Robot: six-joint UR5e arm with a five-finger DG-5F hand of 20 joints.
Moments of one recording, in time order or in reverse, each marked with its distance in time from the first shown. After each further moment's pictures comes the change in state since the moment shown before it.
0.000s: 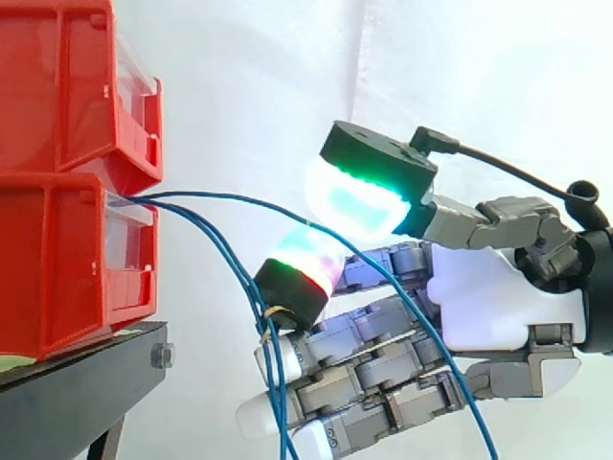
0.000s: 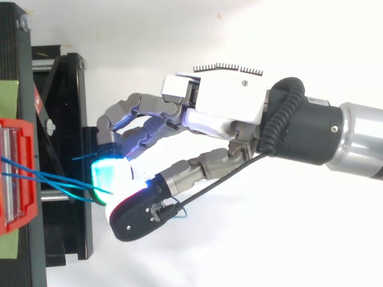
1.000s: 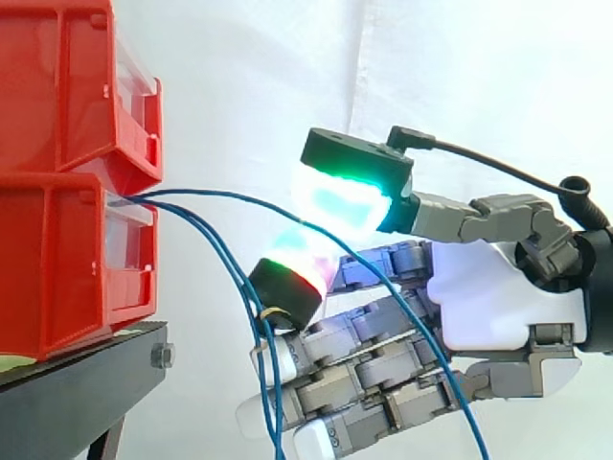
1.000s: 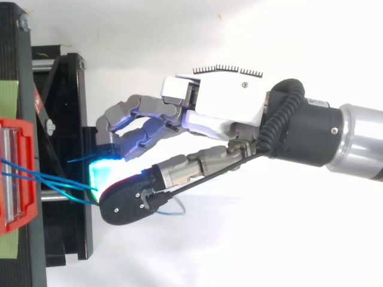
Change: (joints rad) arm 0.002 0.000 0.000 0.001 0.001 0.001
